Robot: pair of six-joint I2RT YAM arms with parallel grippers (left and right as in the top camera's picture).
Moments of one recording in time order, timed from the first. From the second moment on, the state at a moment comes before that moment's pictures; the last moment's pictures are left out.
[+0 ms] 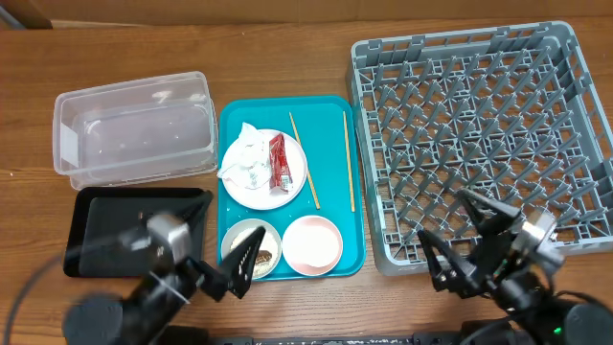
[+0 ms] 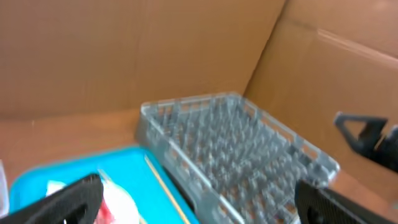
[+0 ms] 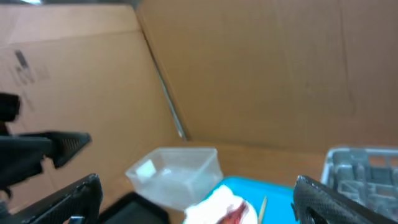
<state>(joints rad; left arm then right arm) -0.12 0.38 0.81 -0.54 0.53 -0.28 0.07 0.21 0.58 -0.23 -0.64 0.44</state>
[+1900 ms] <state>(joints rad) -0.76 1.57 1.05 -0.93 -0.01 -0.47 0.07 0.91 1.12 -0.83 -0.82 0.26</state>
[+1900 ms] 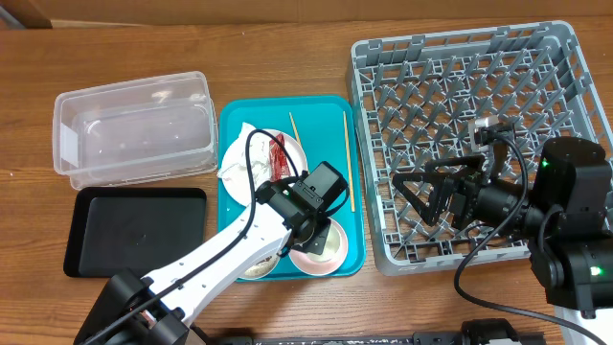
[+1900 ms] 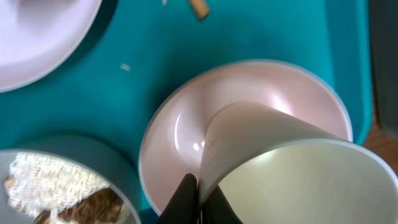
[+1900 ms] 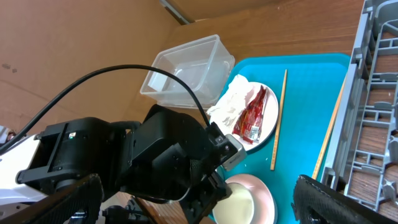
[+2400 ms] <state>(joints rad) -0.72 1.54 1.19 -1.10 0.00 -0.47 0.07 0.91 1.12 -0.83 -0.82 0.26</state>
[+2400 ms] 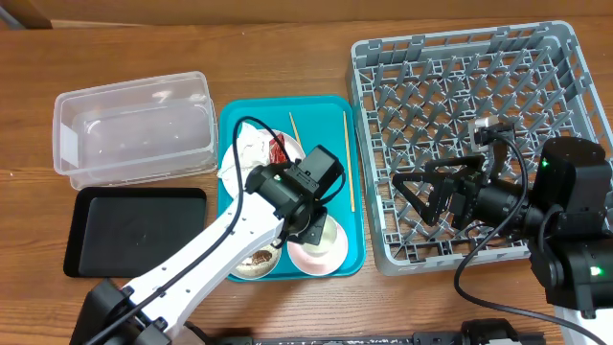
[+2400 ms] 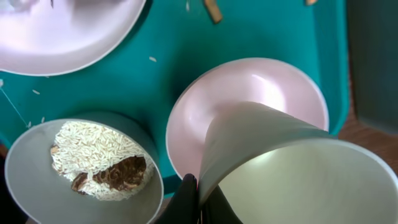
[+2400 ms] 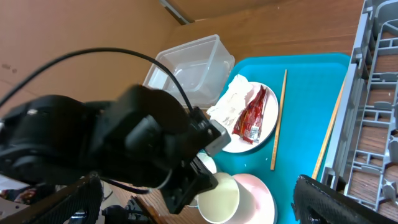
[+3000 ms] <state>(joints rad) -0.57 1.36 1.26 -1.08 0.20 -0.44 0.07 0.94 1.12 -0.88 -0.82 0.26</state>
